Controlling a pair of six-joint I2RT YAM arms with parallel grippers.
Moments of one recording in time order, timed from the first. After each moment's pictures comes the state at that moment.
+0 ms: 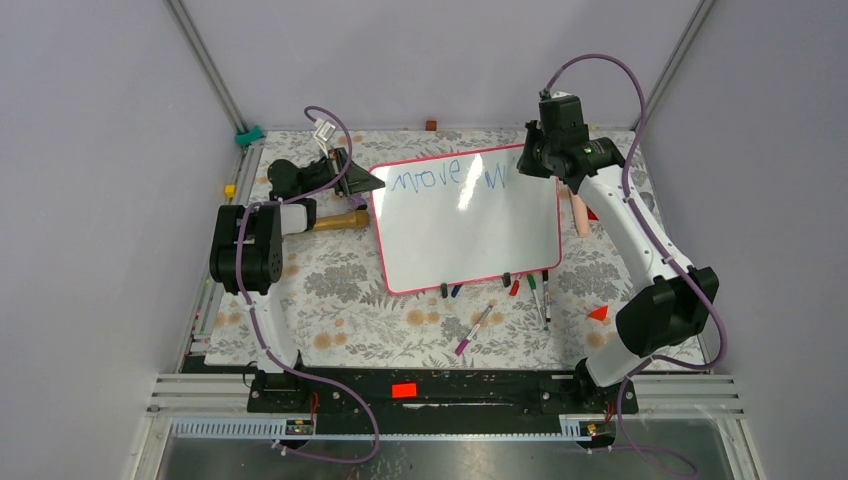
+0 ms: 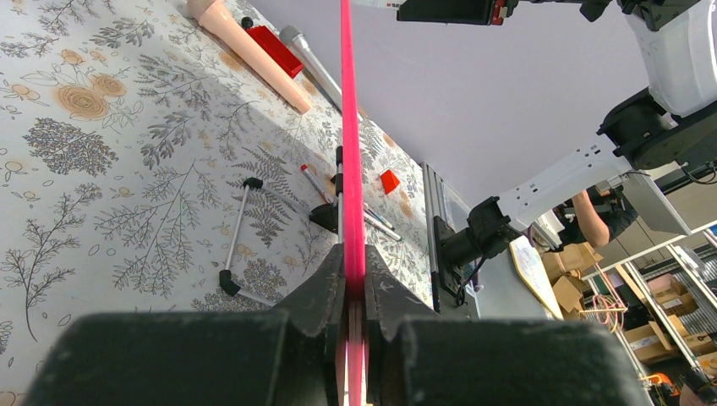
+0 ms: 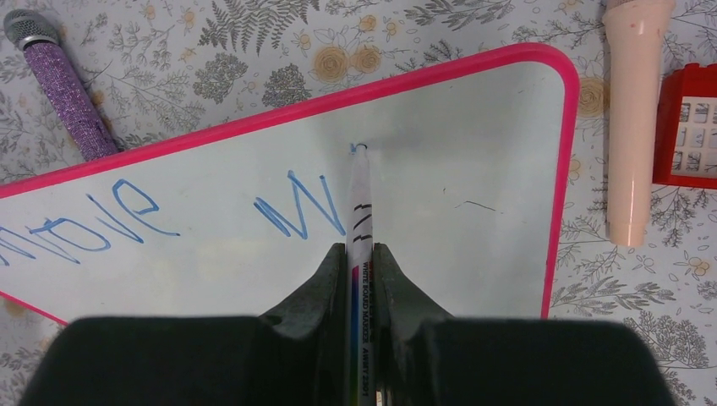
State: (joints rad) left arm -0.01 2.01 1.10 1.41 1.36 -1.25; right arm 0.31 1.60 1.64 -0.75 0.11 0.37
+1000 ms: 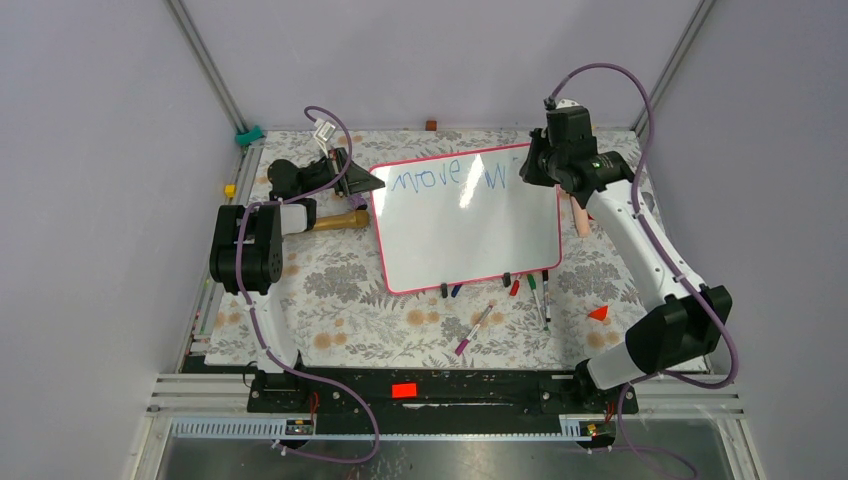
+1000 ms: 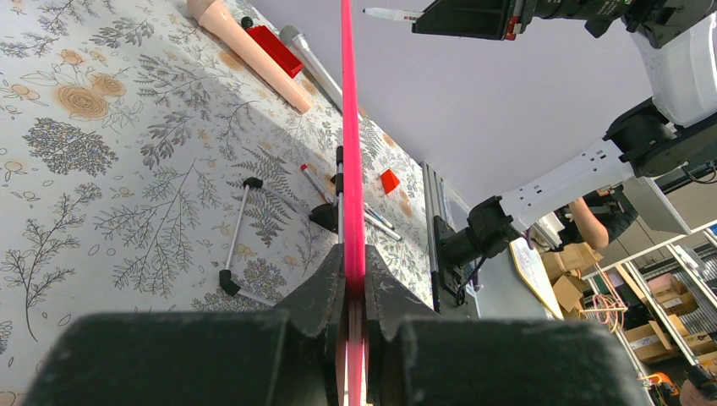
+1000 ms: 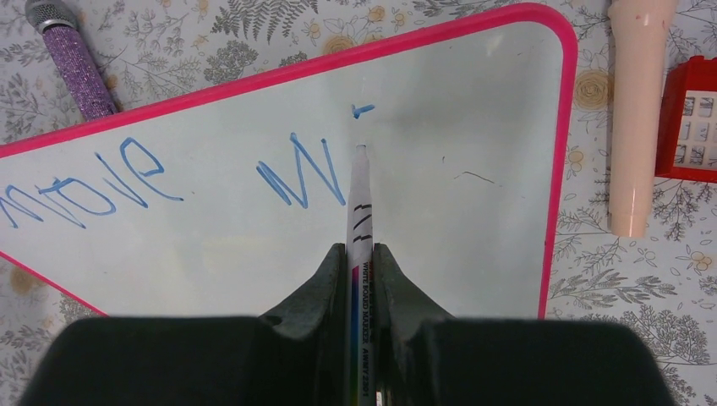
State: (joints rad) left arm -0.01 2.01 1.10 1.41 1.36 -1.25; right arm 0.31 1.51 1.54 -0.71 0.08 0.36
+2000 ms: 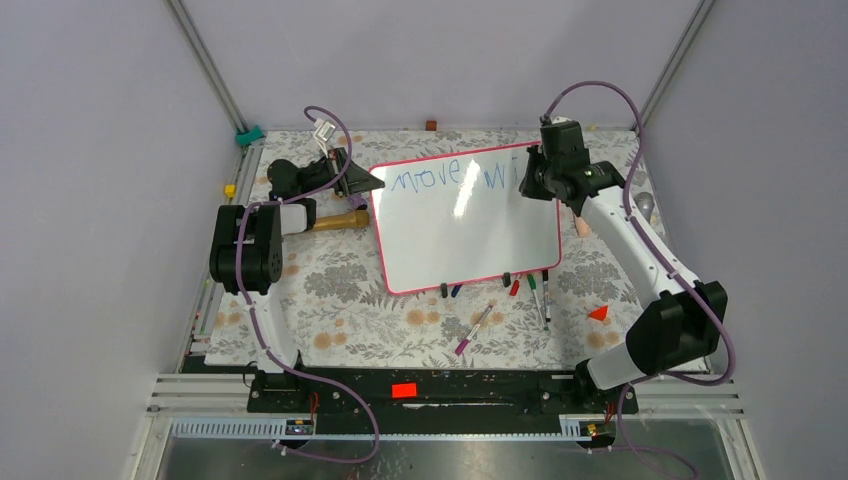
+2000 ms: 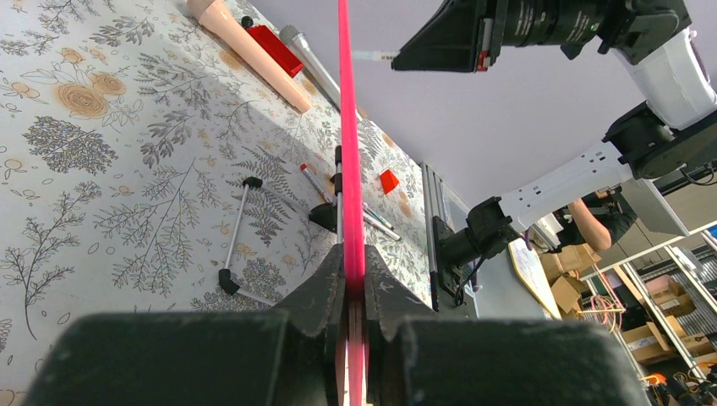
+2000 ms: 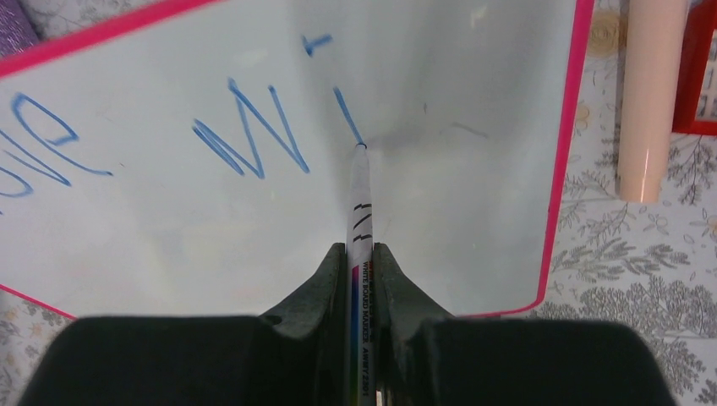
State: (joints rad) left arm 0.00 2.01 1.10 1.41 1.36 -1.25; right arm 0.31 1.51 1.44 -0.68 0.08 0.37
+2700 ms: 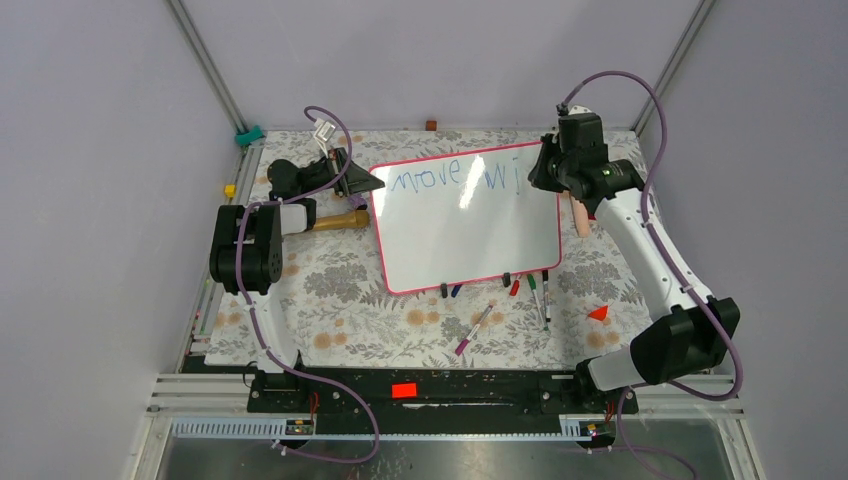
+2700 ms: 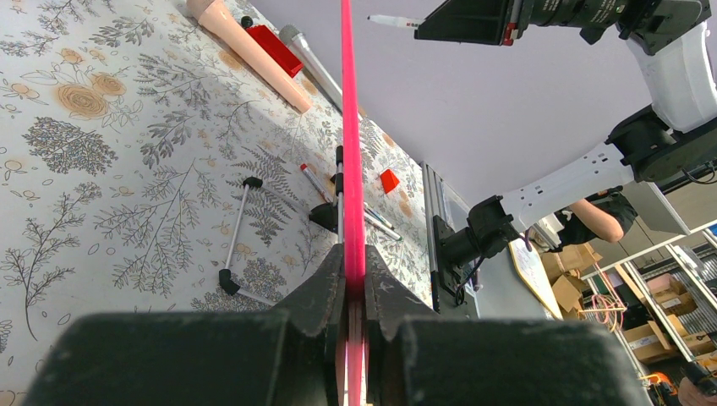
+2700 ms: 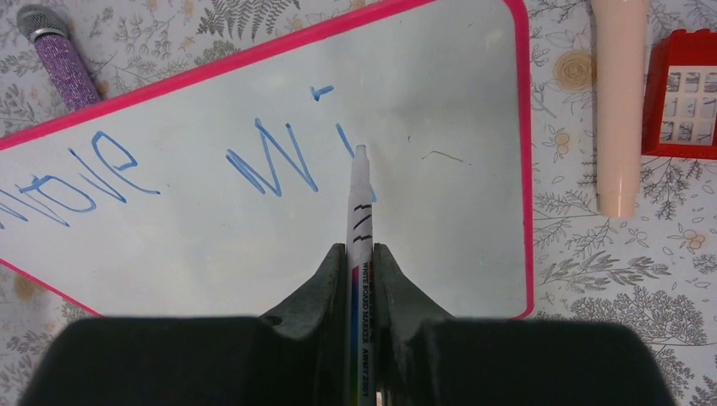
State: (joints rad) left arm 0.00 2.01 1.10 1.41 1.36 -1.25; right arm 0.27 1.44 1.45 -0.69 0.06 0.38
